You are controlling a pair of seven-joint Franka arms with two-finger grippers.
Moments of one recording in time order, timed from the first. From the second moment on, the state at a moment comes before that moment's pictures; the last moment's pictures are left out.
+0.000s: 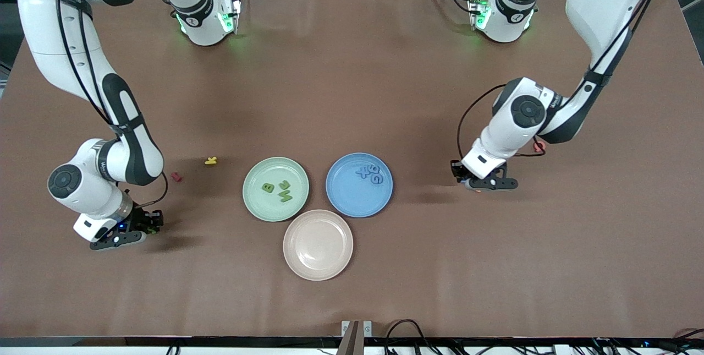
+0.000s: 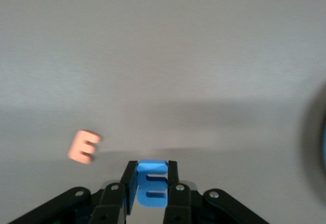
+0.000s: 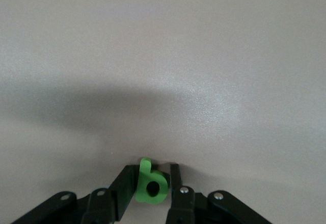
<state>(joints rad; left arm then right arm) 0.20 0.48 -0.56 -2.10 0.37 2.64 -0.59 -0.05 0.76 -0.06 -1.67 0.05 2.59 -0.36</state>
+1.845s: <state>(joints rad) -0.24 0.69 -0.53 -1.69 0.38 2.56 -1.17 0.14 0.62 0.01 -1.67 0.05 2.34 0.30</state>
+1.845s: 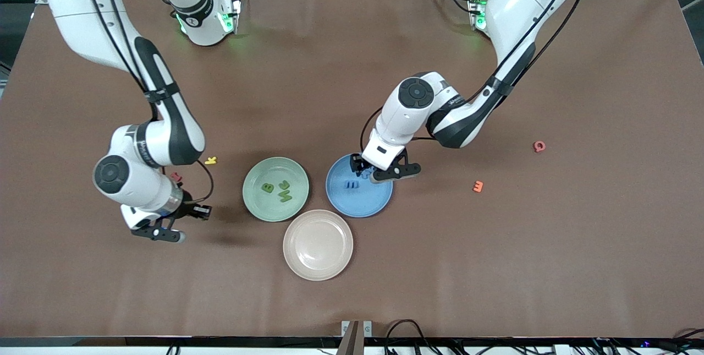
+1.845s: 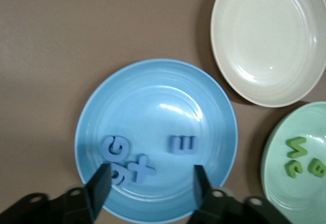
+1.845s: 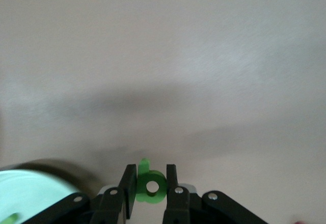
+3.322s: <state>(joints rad) 0.15 0.59 -0.52 -1.65 0.39 2.05 -0.49 0.39 0.61 0.00 -1.68 0.05 2.27 0.52</state>
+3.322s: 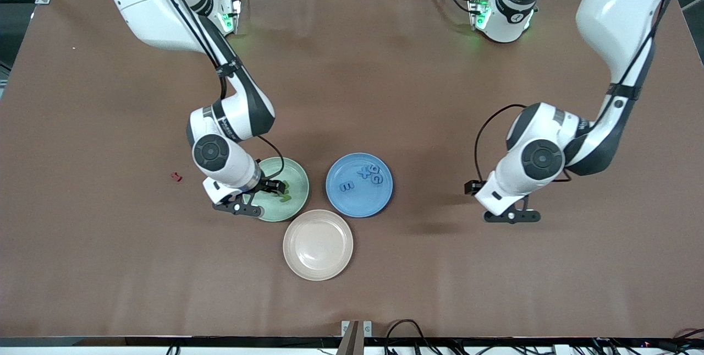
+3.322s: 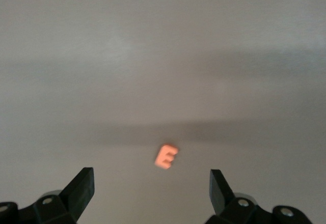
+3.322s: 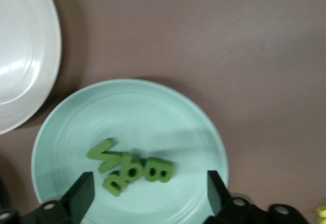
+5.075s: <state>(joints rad) 0.00 0.05 -0.13 -1.70 -0.03 1.82 -0.12 -0.03 0.23 -0.06 -1.50 -0.05 1.65 0.03</state>
